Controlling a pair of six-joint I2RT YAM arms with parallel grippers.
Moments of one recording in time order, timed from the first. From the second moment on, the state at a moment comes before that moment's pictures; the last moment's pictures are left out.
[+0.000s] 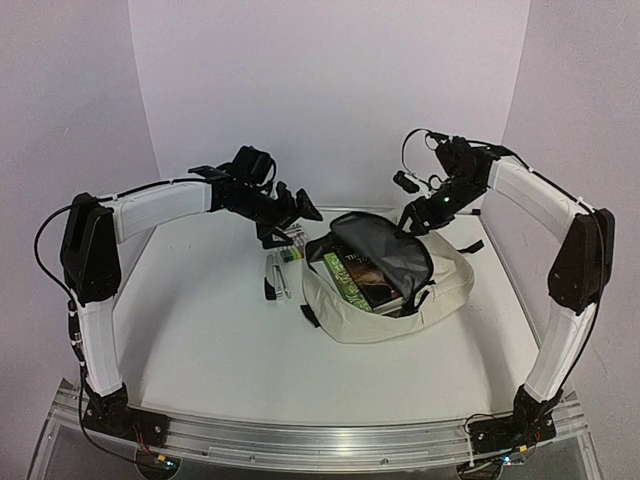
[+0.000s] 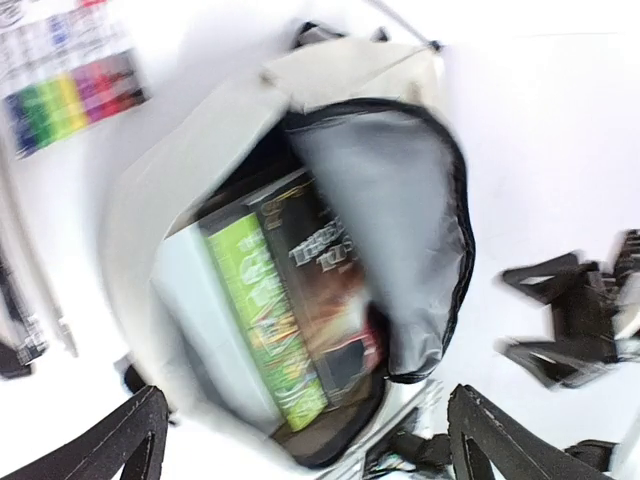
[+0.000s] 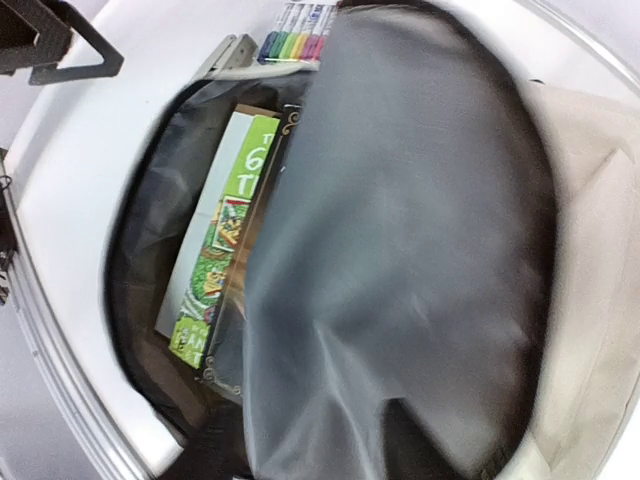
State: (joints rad) left arm -0.63 1.97 1.75 -0.54 0.44 -0.92; right arm 0.34 1.88 1.84 -1.09 -0.48 -0.27
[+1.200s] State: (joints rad) left arm -0.65 2.10 1.63 -0.44 0.62 -0.97; right arm 0.41 1.87 1.71 -1.13 -0.81 -0.28
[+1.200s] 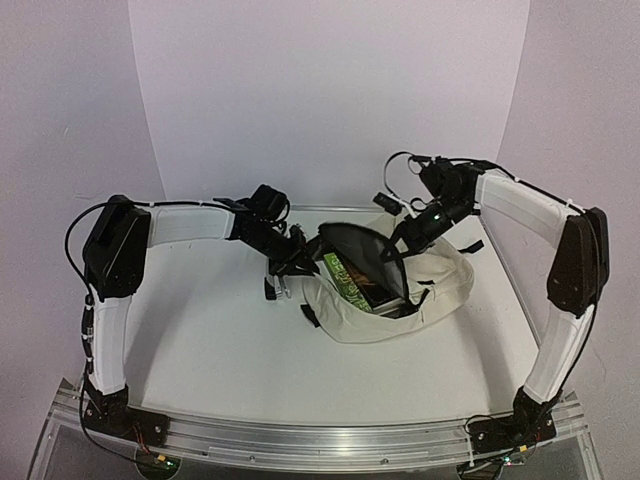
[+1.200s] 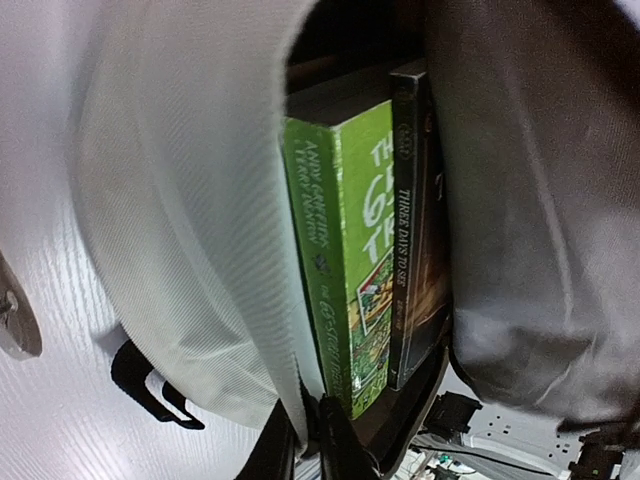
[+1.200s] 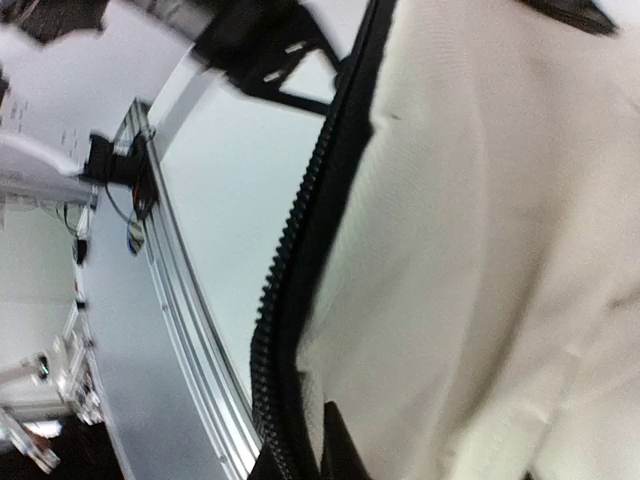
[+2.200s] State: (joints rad) left arm -0.62 2.01 1.58 -0.53 0.63 -0.94; right arm 0.65 2.13 1.87 -0.91 -0.64 -0.19
